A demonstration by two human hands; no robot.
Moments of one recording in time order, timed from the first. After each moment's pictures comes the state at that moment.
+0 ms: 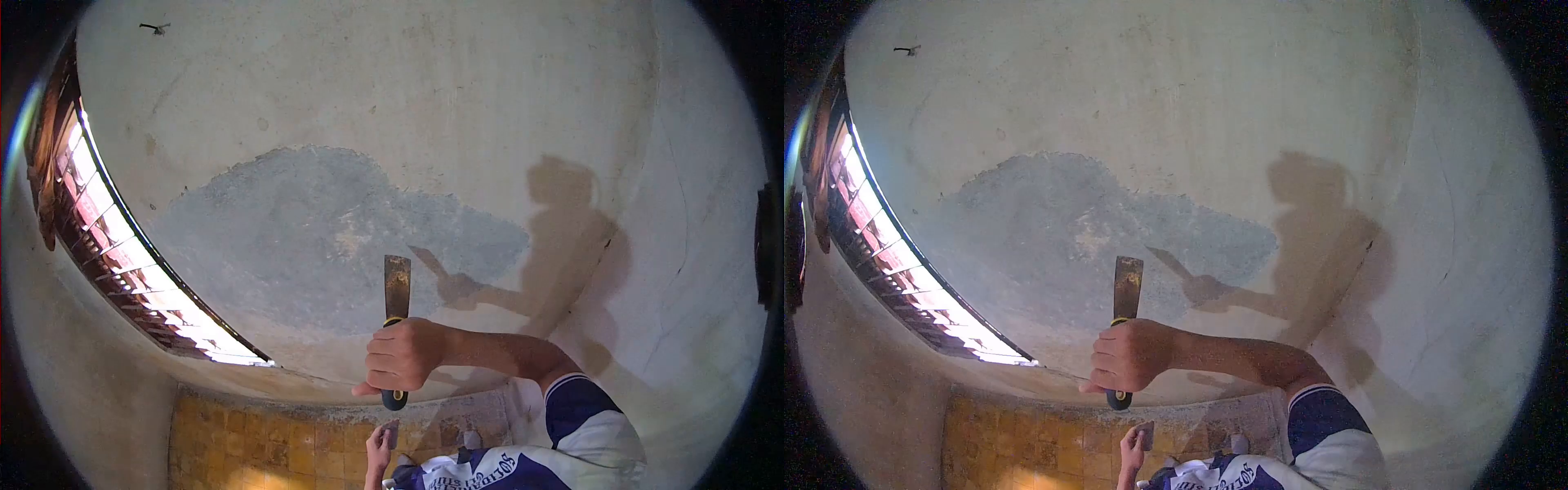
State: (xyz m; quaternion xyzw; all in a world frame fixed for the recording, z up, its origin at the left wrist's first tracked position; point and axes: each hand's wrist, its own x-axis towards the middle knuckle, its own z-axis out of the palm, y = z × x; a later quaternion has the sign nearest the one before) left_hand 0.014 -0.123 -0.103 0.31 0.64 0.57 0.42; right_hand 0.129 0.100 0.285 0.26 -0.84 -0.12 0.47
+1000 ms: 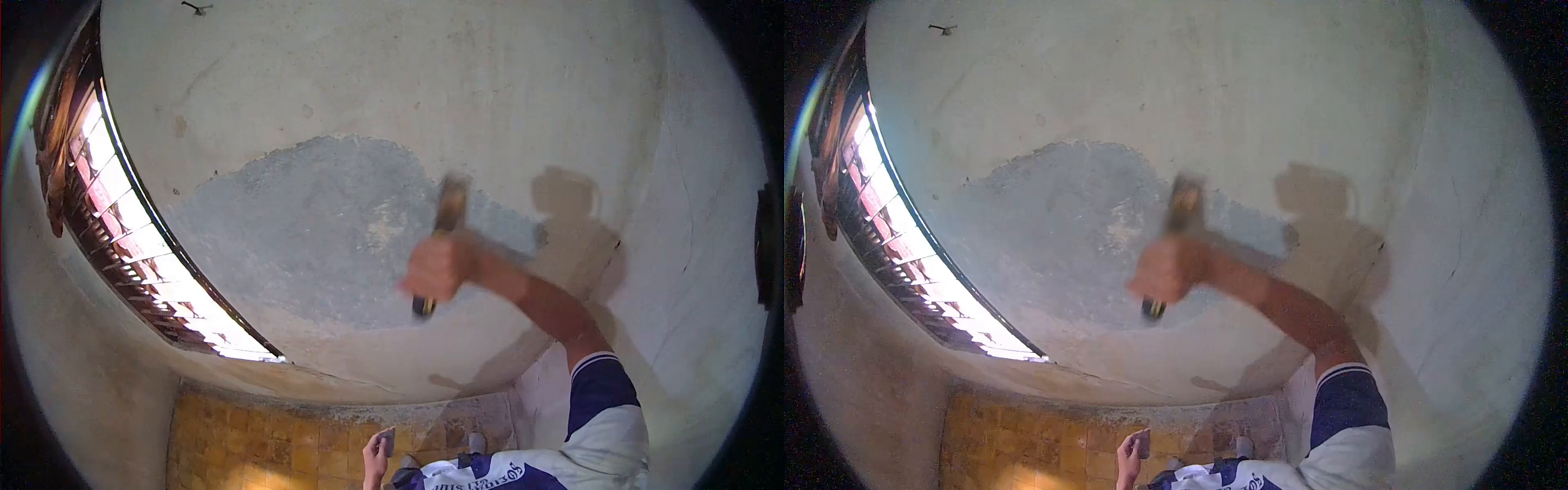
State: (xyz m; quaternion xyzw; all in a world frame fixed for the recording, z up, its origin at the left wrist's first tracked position) left_hand -0.020 -0.169 -0.114 0.32 0.65 0.58 0.38; right_hand 0.122 0.202 0.331 0.22 -0.80 -0.37 0.42
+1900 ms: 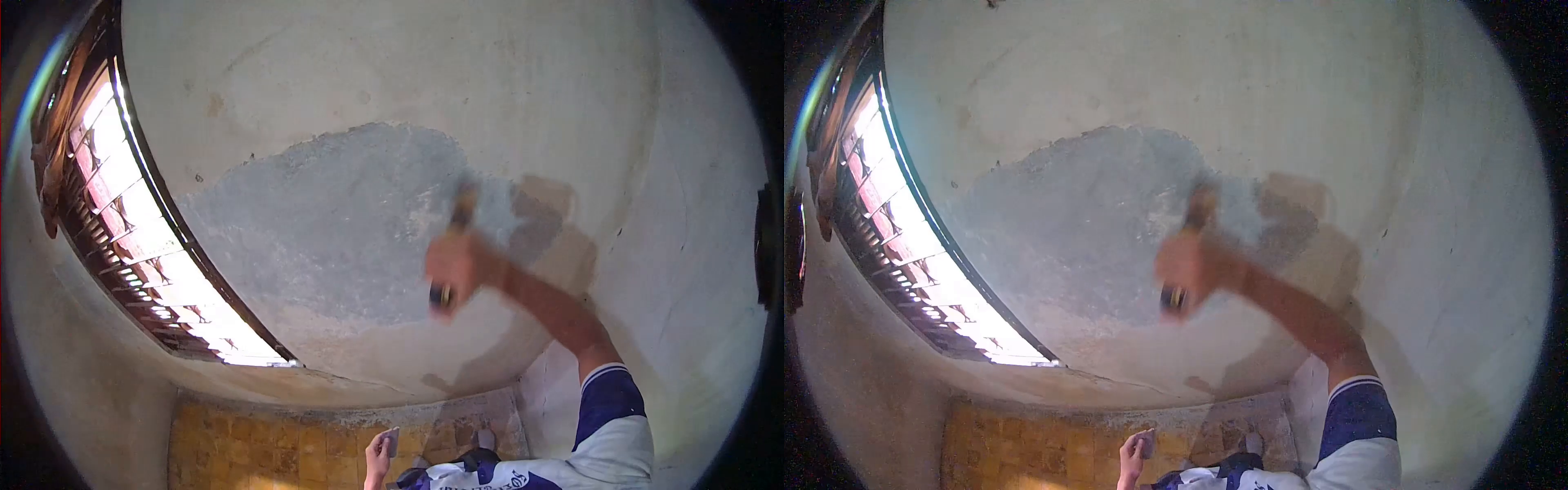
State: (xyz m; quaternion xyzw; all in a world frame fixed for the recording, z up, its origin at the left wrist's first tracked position) left_hand -0.094 -0.192 -0.132 0.36 0.61 0.57 0.43; right_hand 0.090 0.152 0.306 0.17 -0.91 -0.16 0.35
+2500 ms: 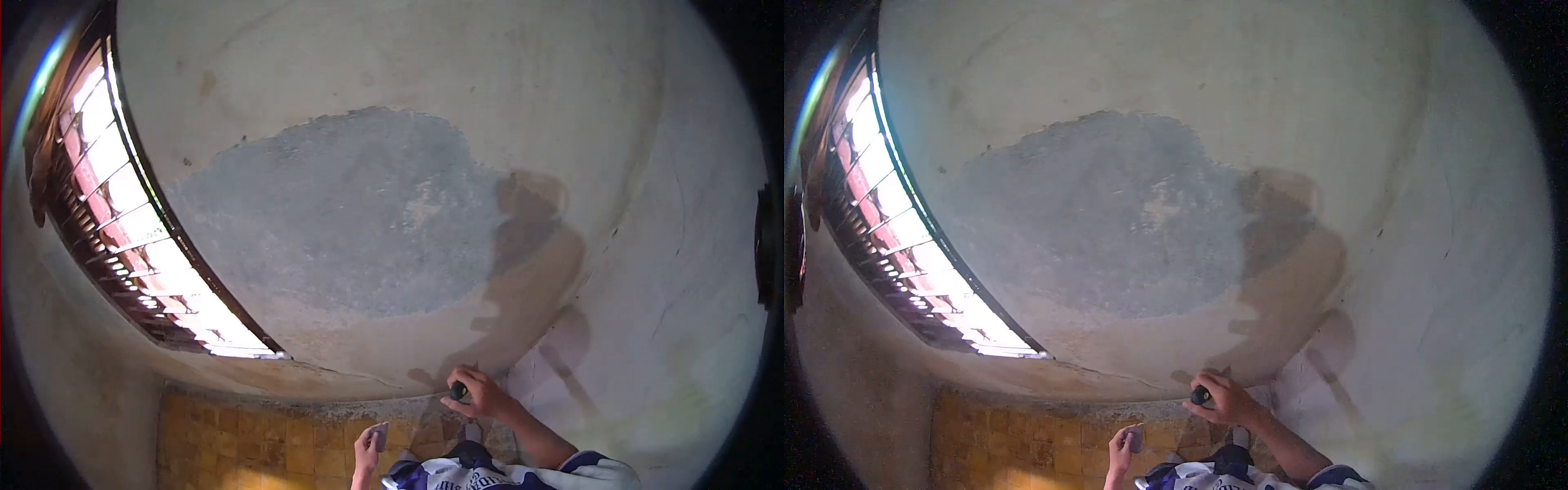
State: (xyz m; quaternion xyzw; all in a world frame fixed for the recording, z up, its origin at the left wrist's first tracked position) left_hand -0.098 -0.189 -0.125 0.35 0.60 0.56 0.45; right_hand 0.161 -0.016 0.116 -0.30 -0.85 0.34 0.28
